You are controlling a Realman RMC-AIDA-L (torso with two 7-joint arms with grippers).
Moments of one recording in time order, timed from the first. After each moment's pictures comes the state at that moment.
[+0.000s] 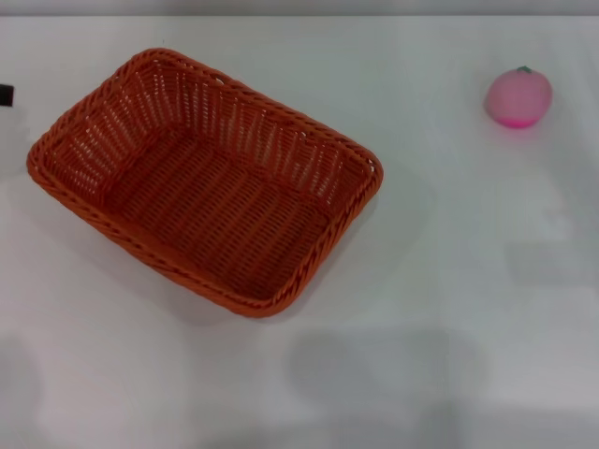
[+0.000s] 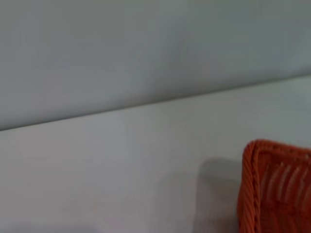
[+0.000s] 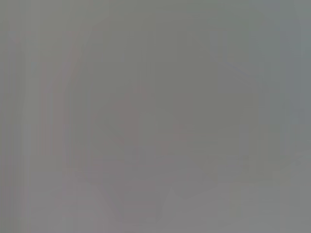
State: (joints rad) left arm -0.64 -1.91 -2.45 -1.07 2.48 -1.51 0.94; right arm 0.27 2.01 -0.23 -0.07 2.00 1.41 -2.76
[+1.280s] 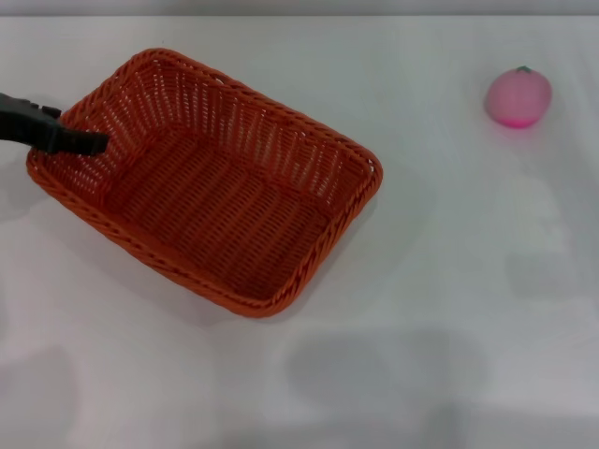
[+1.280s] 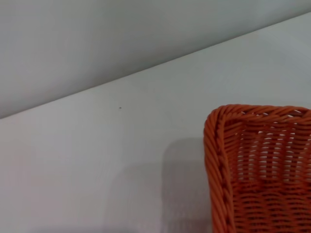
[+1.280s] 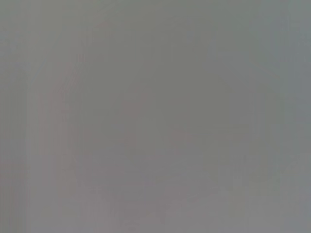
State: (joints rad) left arm -0.66 -2.03 -2.31 -0.92 2.51 -1.27 1.11; right arm 0.26 2.01 -0.23 -0.01 2.01 1.47 -2.75
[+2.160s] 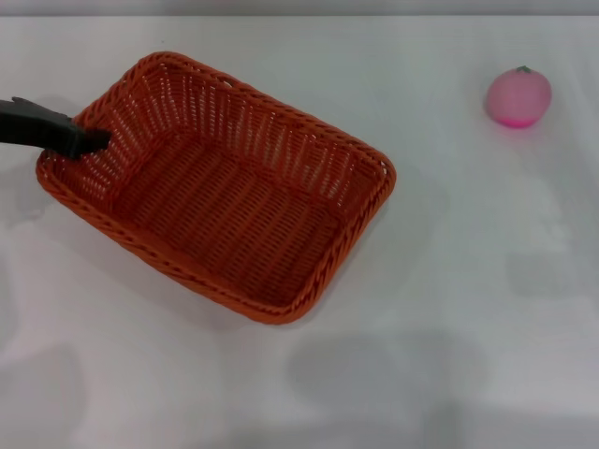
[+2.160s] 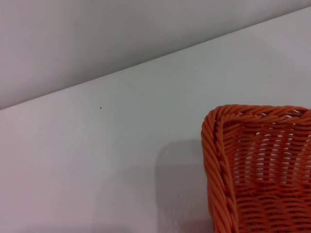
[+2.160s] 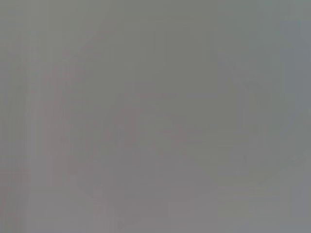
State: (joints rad) left arm -0.68 -2.05 -2.31 -0.88 2.51 -1.25 1.12; right arm 0.26 2.01 -0.23 -0.02 2.01 1.46 -2.76
